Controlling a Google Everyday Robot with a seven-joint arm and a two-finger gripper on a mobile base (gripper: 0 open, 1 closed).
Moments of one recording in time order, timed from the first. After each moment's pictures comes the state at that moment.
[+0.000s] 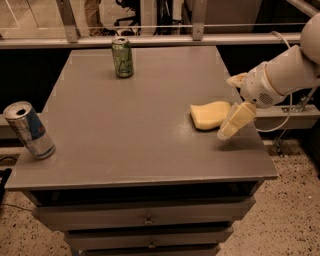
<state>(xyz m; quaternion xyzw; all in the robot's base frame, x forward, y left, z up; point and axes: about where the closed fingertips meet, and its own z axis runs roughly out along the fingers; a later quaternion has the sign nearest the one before) 0.565 -0.186 0.859 -0.57 0.76 0.10 0.31</state>
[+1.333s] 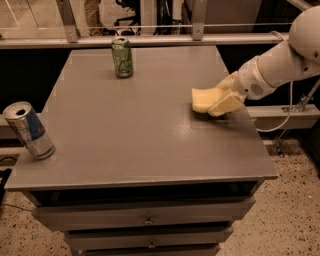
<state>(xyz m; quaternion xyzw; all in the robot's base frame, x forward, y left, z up) 0.603 -0.180 0.854 -0.54 0.77 0.13 0.31</state>
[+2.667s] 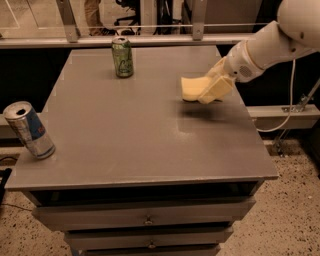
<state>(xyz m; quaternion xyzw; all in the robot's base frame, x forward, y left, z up) 0.640 -0.157 0.884 -0.55 0.75 0.11 0.33</state>
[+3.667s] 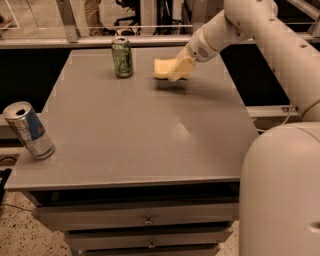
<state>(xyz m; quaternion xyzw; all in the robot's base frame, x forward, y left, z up) 0.761 -0.087 0.877 -0.55 0.75 0.12 0.35</state>
